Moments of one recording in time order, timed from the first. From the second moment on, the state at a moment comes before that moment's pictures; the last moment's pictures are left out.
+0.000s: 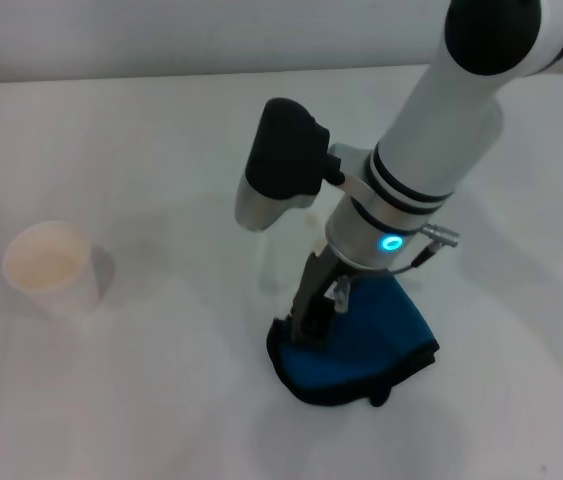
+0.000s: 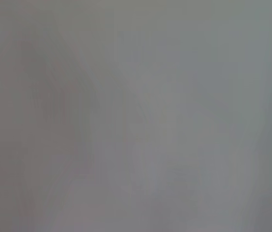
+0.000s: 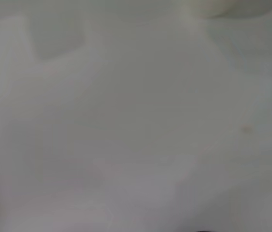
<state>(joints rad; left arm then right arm) -0.18 -2.08 1.29 0.08 -2.90 -1.42 2.78 0.91 2.03 -1.88 -0.82 0.99 1.27 -0.77</state>
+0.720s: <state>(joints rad) -0.18 -2.08 1.29 0.08 -2.90 -1.42 2.78 1.06 2.02 -1.86 -0.56 0.92 0.95 -0.77</state>
